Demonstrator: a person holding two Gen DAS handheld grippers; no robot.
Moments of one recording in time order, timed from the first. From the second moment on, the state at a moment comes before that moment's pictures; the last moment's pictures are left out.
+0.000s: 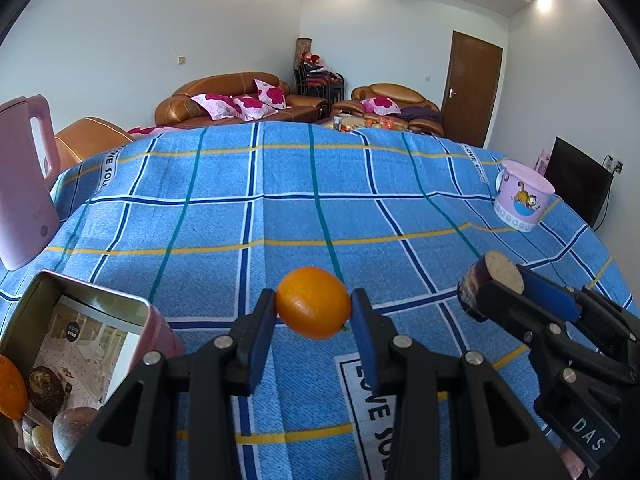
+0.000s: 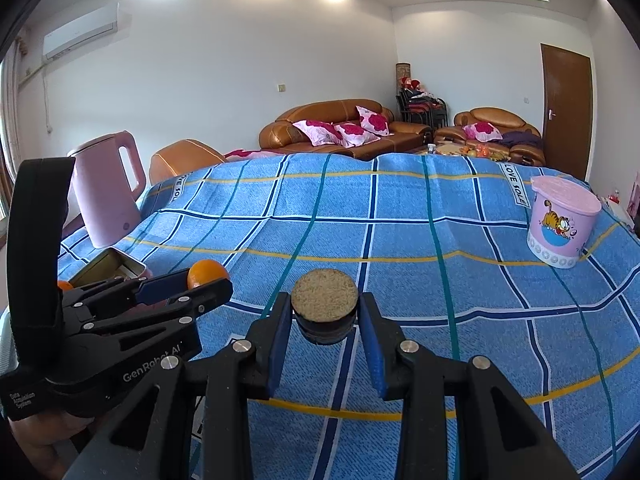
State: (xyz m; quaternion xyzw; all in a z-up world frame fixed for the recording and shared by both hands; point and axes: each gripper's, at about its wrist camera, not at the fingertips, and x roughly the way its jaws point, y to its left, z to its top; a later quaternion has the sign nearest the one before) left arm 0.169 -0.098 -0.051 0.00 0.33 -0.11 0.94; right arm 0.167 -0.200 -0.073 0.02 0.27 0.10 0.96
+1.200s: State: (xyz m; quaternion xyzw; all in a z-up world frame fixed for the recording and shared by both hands) left arm 0.145 -0.099 -0.035 0.01 0.26 -0.08 0.96; right arm 0.148 -0.203 -0.065 0.03 0.22 0.11 0.97
